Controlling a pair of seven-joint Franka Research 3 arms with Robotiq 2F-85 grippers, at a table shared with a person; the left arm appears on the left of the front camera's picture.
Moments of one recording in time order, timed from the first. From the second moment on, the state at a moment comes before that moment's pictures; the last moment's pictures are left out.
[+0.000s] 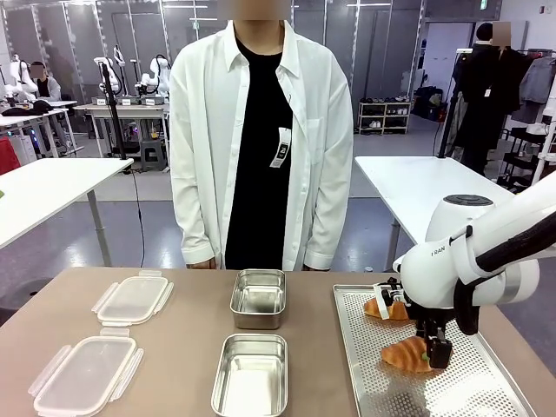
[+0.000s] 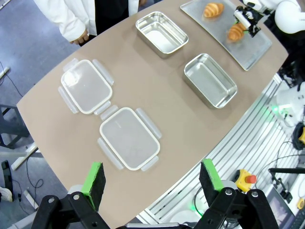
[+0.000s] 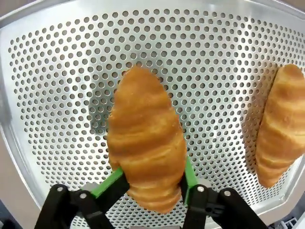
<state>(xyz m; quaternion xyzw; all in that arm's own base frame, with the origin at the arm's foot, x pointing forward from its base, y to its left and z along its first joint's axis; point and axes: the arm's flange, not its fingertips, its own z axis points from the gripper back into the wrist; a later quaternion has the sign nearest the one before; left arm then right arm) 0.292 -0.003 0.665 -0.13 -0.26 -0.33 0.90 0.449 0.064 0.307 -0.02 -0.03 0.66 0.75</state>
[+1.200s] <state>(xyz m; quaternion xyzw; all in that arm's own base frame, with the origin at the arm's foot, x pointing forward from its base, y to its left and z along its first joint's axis) 0.292 -0.003 0.665 -0.13 -0.26 -0.33 0.90 0.413 0.180 0.460 0.03 -0.04 0.60 0.80</state>
